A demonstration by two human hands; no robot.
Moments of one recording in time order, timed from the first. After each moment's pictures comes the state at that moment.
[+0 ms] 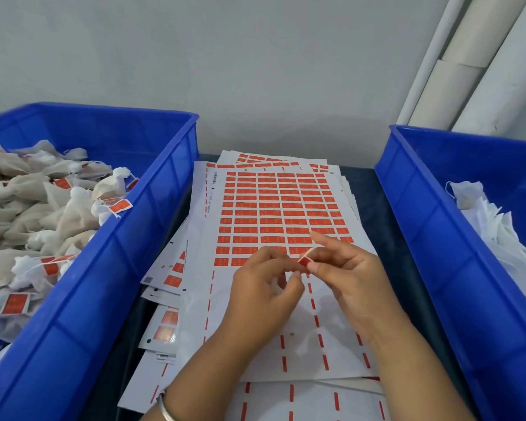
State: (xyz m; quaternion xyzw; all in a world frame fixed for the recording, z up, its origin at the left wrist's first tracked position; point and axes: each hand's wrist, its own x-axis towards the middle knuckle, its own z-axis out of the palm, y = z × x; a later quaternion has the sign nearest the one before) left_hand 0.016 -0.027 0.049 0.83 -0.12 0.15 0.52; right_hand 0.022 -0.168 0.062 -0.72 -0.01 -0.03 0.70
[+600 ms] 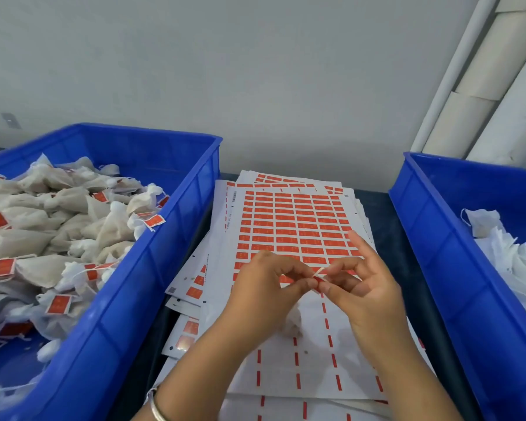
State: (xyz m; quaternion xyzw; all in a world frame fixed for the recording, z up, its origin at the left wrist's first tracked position) left_hand 0.017 -0.006 0.100 0.88 -0.10 0.04 0.47; right_hand 0.011 -0.156 0.073 -0.72 -0.06 -0.13 0.68
